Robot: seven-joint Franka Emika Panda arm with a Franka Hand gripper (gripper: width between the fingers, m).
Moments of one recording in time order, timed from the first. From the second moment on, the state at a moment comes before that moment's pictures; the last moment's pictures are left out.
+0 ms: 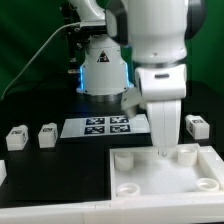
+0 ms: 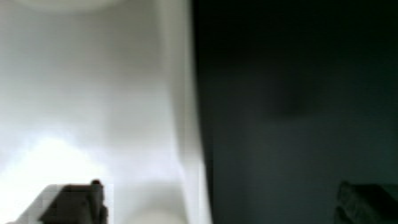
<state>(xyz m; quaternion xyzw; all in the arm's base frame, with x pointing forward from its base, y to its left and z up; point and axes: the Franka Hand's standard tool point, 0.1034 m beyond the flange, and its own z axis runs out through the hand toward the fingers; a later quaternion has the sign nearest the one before) 0.484 0.105 0.036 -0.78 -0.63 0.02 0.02</state>
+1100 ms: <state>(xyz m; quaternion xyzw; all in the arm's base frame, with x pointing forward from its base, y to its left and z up) 0.454 0.186 0.059 -0.88 -0.43 0.19 -0.08</state>
